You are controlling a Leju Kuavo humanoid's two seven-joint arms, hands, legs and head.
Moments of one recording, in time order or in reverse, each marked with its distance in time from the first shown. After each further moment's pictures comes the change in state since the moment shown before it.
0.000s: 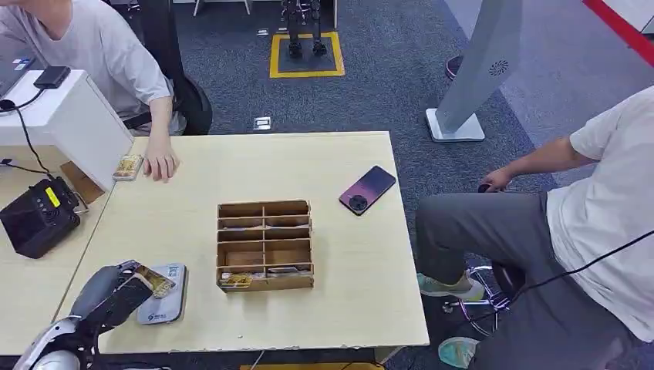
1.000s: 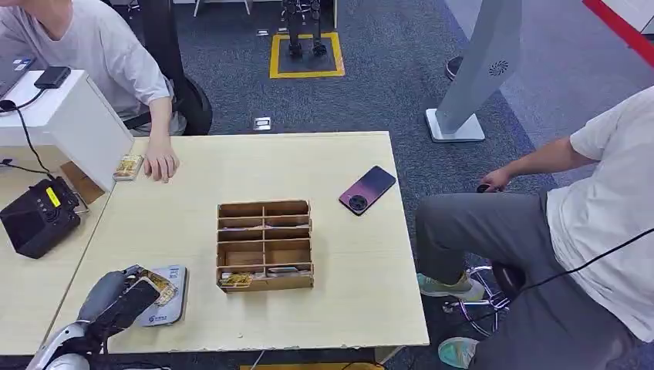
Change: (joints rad) left arm -0.003 -0.031 -0.003 0.056 -0.028 0.012 0.002; right arm -0.002 0.000 0.026 0.000 -0.008 -0.002 -0.003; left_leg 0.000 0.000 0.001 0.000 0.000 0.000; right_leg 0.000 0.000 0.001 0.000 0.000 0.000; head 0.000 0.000
